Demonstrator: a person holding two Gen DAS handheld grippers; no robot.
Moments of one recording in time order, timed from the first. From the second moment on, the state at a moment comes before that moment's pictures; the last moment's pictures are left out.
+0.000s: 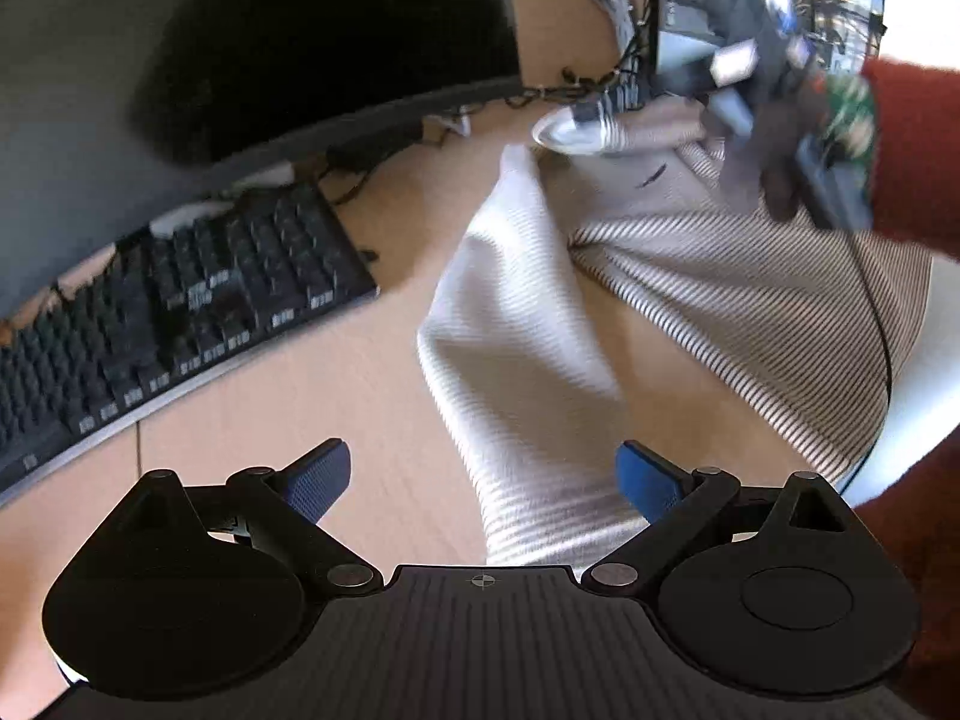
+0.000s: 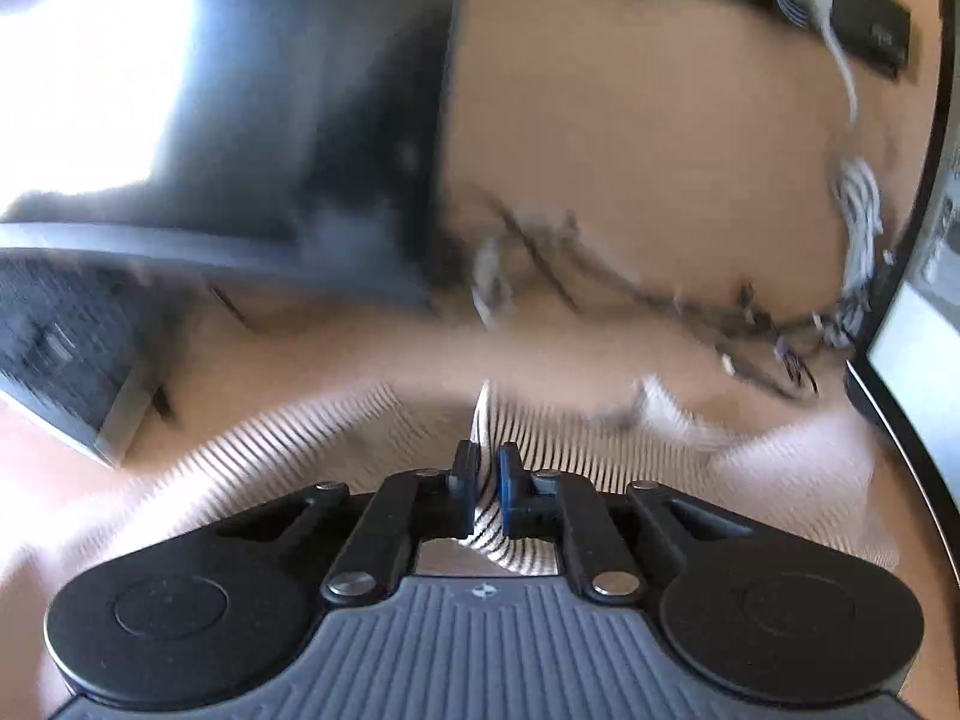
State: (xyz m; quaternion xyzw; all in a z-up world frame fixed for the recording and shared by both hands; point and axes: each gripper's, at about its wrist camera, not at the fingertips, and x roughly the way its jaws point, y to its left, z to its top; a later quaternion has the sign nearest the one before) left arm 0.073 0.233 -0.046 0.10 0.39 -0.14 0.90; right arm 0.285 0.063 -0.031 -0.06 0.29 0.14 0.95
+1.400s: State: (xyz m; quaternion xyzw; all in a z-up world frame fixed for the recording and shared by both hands) left arm 0.124 0.232 -0.015 0.11 0.38 0.13 0.91; right arm 0.226 -0.114 -0.083 0.01 0.37 0.22 0.90
